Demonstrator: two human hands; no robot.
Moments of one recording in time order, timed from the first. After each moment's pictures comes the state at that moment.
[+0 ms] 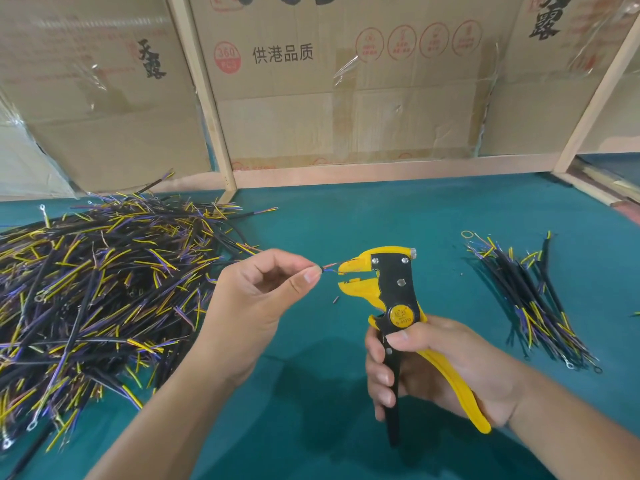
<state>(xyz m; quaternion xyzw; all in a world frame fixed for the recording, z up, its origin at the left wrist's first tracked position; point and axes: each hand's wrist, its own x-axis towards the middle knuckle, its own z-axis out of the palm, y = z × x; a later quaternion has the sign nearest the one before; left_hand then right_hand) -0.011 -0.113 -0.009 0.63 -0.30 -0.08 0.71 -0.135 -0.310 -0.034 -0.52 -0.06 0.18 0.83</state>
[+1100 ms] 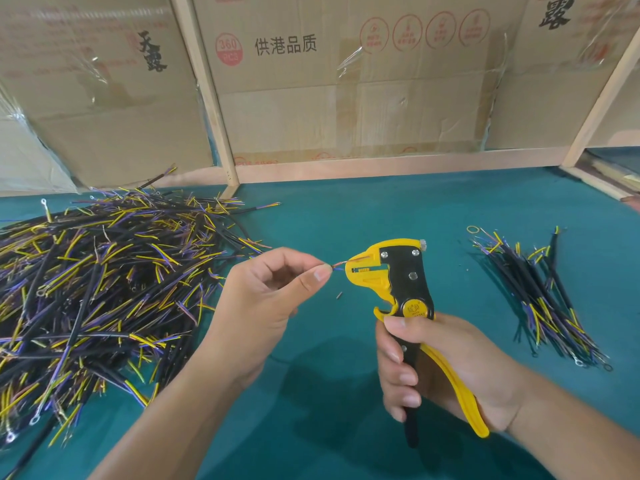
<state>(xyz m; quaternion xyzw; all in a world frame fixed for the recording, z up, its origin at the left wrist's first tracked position) -0.013 -0.115 -0.012 0.66 -0.28 -0.10 0.69 -0.138 -0.299 -0.029 -0.52 0.01 0.15 0.84</state>
